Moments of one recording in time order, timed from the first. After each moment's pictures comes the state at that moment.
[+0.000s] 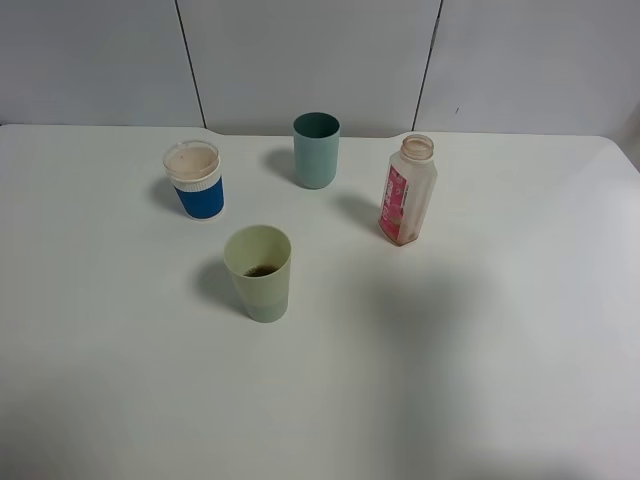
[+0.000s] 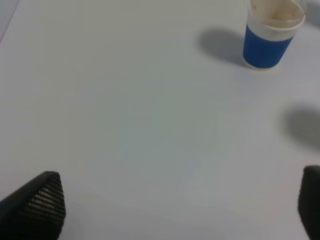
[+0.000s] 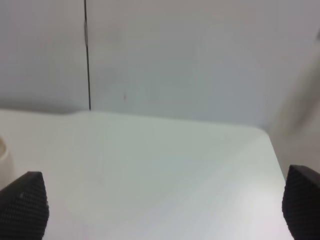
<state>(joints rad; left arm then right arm) 0.00 -0.01 -0.51 0.01 1.06 -0.02 0.01 0.37 -0.60 -0.06 0.59 -0.11</state>
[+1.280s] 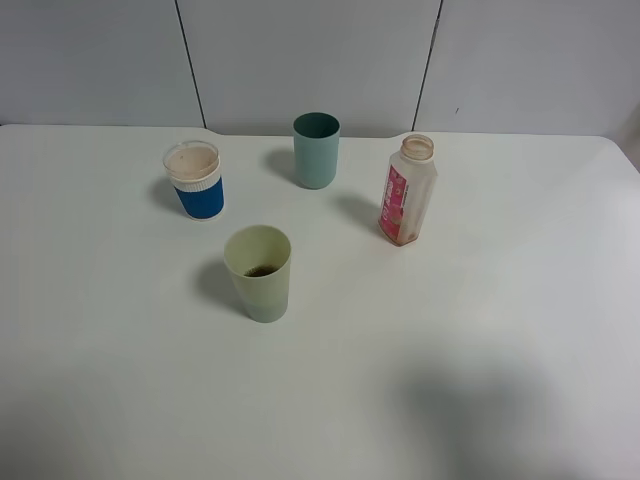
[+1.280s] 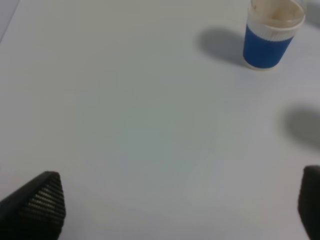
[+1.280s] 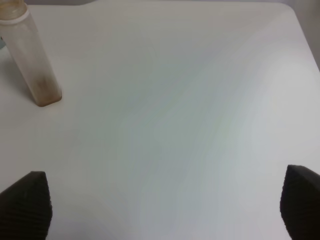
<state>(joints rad) 0.00 -0.01 -0.51 0.01 1.06 -0.02 0.01 0.00 -0.51 0.00 1.05 -0.06</state>
